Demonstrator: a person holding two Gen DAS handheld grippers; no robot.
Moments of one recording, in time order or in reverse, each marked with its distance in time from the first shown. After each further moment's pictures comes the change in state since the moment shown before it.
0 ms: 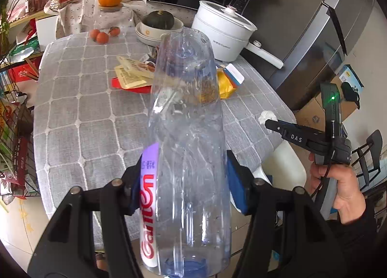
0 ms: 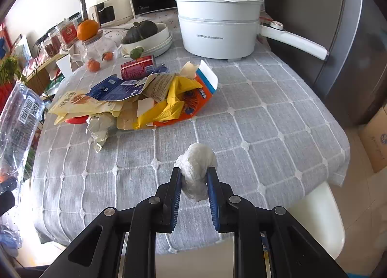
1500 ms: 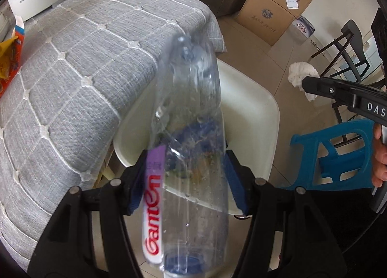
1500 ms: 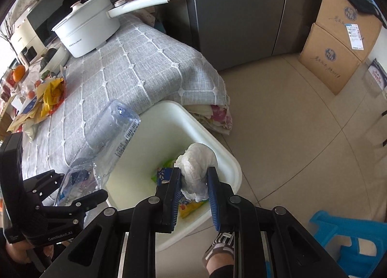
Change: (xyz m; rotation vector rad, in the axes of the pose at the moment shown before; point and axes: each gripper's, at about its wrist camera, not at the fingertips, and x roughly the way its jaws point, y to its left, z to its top) left arm 0.200 -0.274 -0.069 0.482 0.373 -0.165; right arm -0.082 -0.261 -0.133 0.329 0.112 -0.141
